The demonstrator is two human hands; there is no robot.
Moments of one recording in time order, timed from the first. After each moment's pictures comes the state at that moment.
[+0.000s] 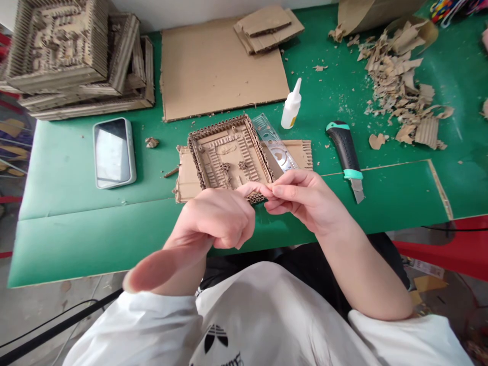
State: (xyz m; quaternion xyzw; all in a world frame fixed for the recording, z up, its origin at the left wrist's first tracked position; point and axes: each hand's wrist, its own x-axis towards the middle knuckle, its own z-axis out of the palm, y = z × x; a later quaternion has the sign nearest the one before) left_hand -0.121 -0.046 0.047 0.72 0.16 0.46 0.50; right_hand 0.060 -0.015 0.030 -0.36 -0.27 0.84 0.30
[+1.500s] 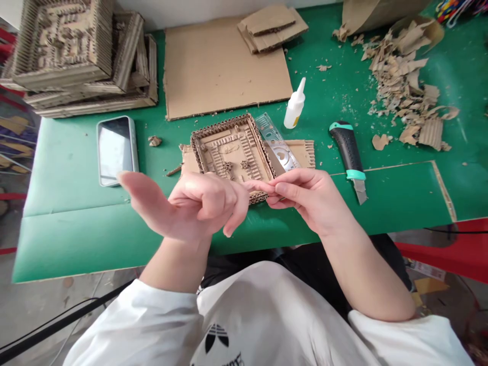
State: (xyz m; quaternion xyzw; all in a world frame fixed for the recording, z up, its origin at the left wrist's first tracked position) left_hand -0.126 -0.039 0.047 0.57 0.18 0.51 0.62; right_hand 0.059 -0.017 0.029 -0.38 -0.34 0.79 0.35
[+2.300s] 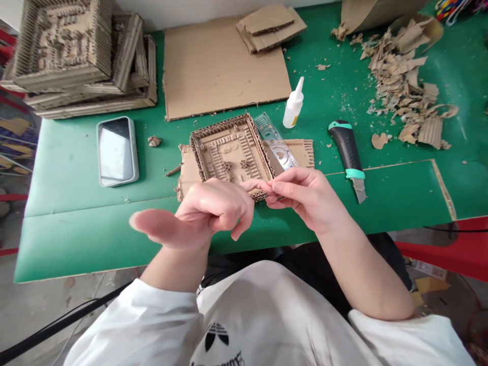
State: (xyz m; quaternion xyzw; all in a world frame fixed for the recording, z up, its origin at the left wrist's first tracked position) left_hand -0.122 -0.045 0.044 0.64 0.21 0.48 0.57; right_hand 0.058 -0.016 0.026 -0.39 -0.32 0.80 0.34
